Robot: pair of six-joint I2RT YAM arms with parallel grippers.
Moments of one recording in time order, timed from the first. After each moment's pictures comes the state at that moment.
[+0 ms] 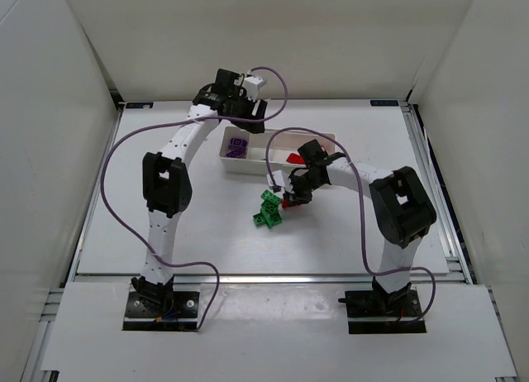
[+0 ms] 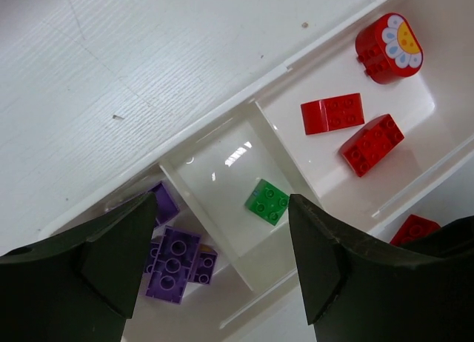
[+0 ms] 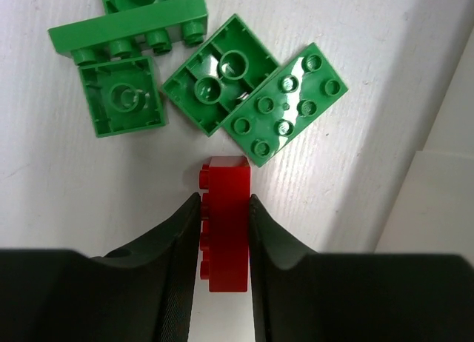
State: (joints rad) left arm -0.36 2.28 2.22 -0.72 0.37 0.15; right arm 0.54 1.86 1.19 -0.53 -0.64 -1.22
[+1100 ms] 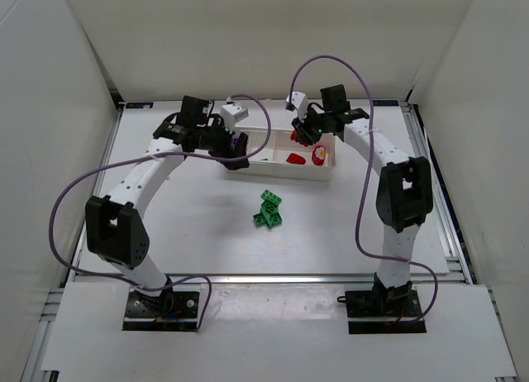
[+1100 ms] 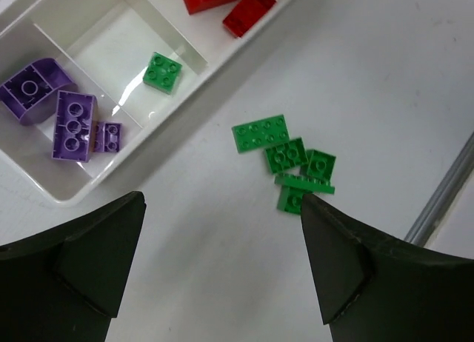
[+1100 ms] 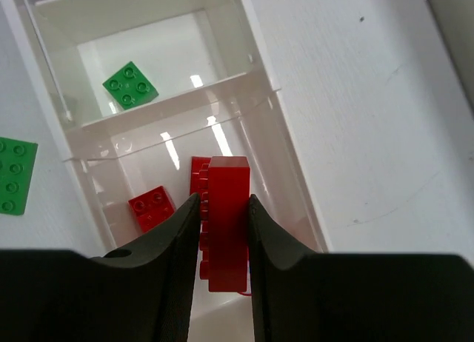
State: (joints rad) left arm -0.33 1.66 1.49 -0.64 0.56 0.26; right arm 0.35 1.96 1.68 -0.47 -0.52 -0.68
